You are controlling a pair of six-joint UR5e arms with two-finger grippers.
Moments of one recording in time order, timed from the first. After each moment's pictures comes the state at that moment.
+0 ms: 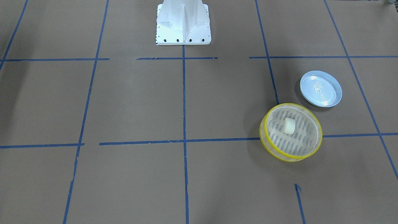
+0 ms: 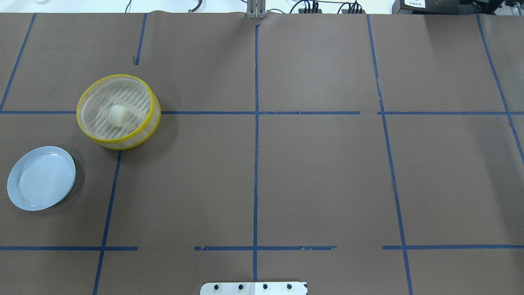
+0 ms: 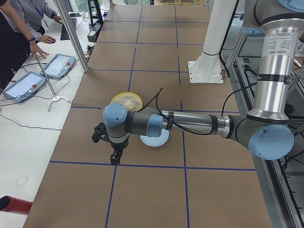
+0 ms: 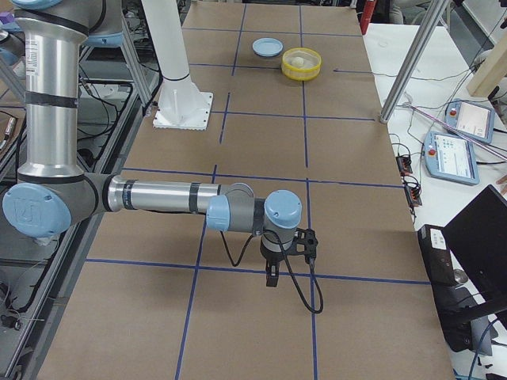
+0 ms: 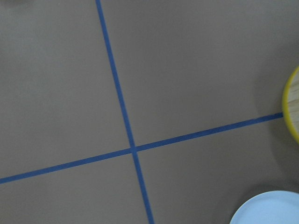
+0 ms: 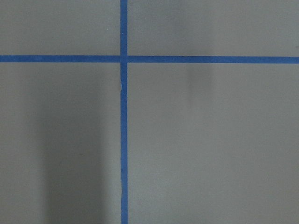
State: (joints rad) left arm -1.59 -1.63 -1.57 -1.59 -2.33 0.19; right arm 1.56 -1.66 1.66 -1.59 2.29 0.00
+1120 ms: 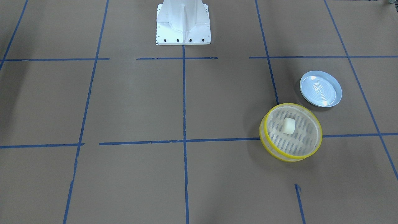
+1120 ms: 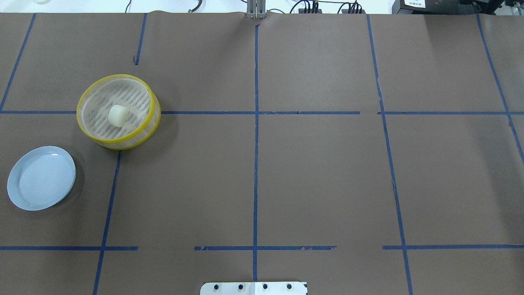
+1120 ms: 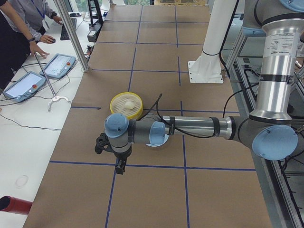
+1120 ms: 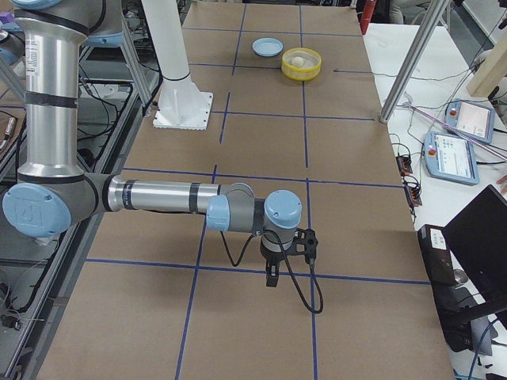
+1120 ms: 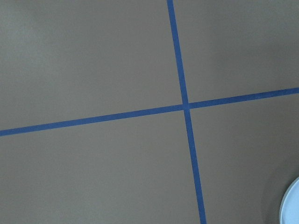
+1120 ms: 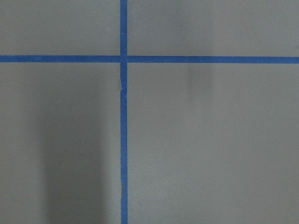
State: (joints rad) left arm -1.60 -1.60 -1.56 -1.58 -2.33 0.13; right arm 1.56 -1.66 1.66 -1.59 2.29 0.00
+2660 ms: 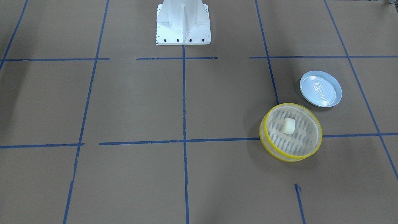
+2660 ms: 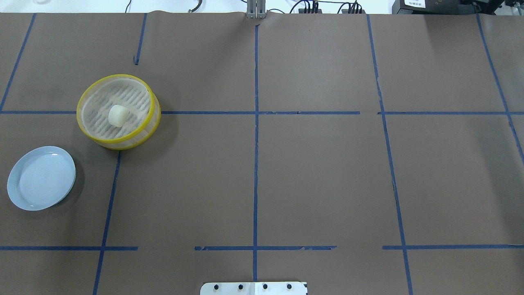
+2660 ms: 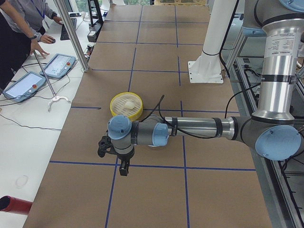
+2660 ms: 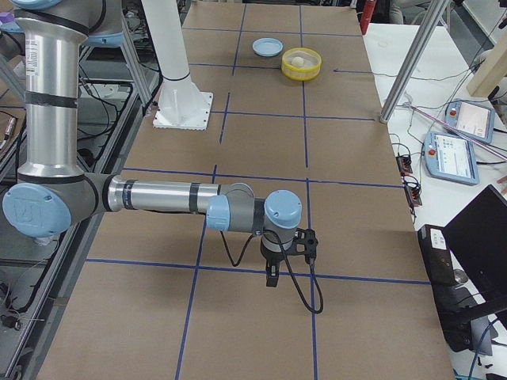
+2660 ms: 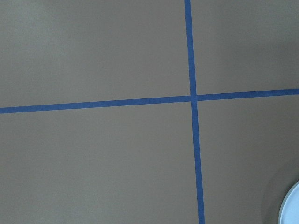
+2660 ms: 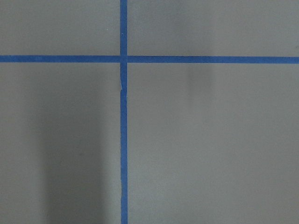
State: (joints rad) left arm -1.60 -1.59 -1.57 -1.59 -2.33 0.07; right arm 1.56 -1.66 1.66 -1.59 2.29 0.00
